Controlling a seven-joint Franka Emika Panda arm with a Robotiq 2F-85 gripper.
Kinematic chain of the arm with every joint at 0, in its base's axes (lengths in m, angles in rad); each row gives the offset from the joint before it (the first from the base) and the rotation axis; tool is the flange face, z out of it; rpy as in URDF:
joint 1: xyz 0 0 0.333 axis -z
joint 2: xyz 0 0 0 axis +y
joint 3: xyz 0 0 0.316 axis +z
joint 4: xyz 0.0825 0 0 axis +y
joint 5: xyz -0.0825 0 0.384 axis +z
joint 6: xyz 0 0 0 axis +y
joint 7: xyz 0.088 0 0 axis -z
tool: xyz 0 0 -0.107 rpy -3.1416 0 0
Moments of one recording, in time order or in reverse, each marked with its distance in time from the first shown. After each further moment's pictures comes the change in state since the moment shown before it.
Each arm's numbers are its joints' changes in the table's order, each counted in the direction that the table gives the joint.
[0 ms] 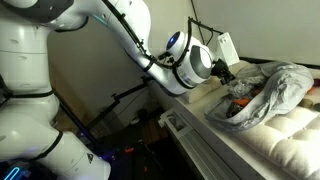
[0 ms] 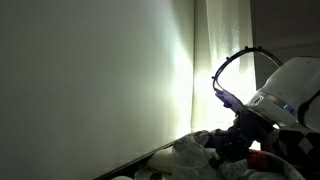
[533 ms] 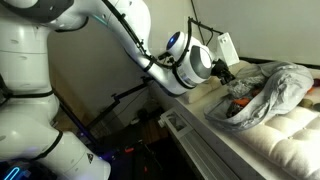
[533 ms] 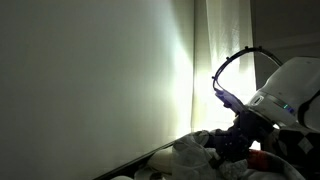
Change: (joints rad) arm 0.000 0.001 0.000 0.000 0.000 0.000 0.000
